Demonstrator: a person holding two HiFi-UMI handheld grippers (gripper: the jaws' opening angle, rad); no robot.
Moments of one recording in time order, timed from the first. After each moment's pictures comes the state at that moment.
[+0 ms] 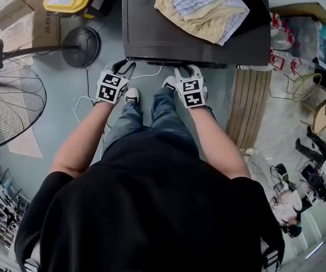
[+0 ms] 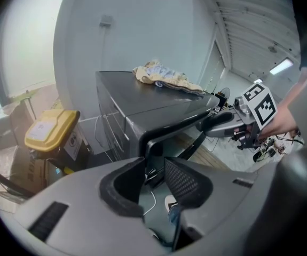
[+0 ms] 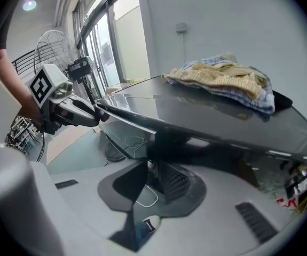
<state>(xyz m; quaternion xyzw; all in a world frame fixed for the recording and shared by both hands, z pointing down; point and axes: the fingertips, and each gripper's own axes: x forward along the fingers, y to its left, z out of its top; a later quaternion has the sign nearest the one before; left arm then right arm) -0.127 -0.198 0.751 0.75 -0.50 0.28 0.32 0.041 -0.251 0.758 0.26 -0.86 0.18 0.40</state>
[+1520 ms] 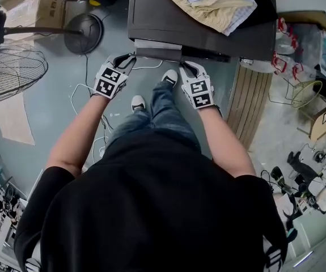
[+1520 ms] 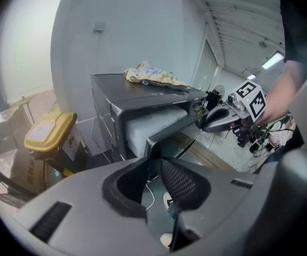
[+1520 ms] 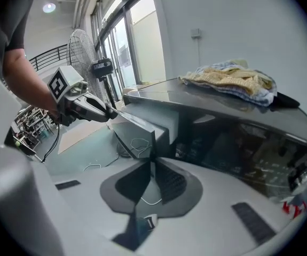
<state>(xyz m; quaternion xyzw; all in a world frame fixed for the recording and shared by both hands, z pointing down) -0.108 -0.151 0.746 0.77 -0.49 0.29 0.30 0.065 -0.206 0.752 0.19 -0.89 0.15 0.38</state>
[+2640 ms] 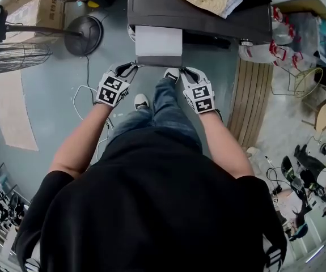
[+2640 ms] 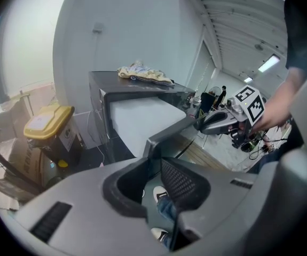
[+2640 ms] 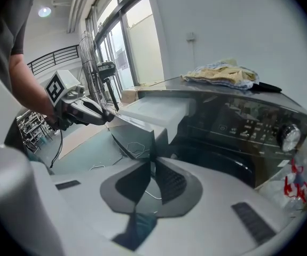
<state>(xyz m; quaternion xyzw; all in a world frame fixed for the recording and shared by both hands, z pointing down) -0.072 -0.073 0.741 0.77 -0.48 0.27 0.31 0.102 -0.129 0.751 0.21 -0.89 0.17 0.37</state>
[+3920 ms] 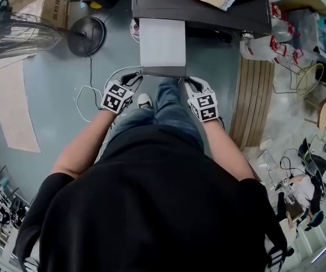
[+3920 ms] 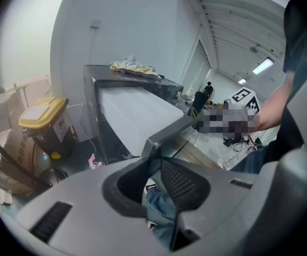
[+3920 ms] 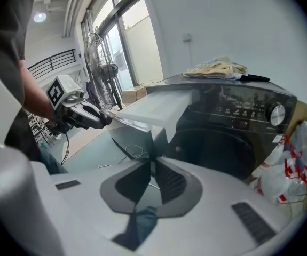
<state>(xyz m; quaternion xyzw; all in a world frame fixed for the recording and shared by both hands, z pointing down) -0.039 -0.003 0.744 0.79 -0.45 0.27 0.33 0.136 -0.059 0.748 0.22 -0.88 0.19 0.36</state>
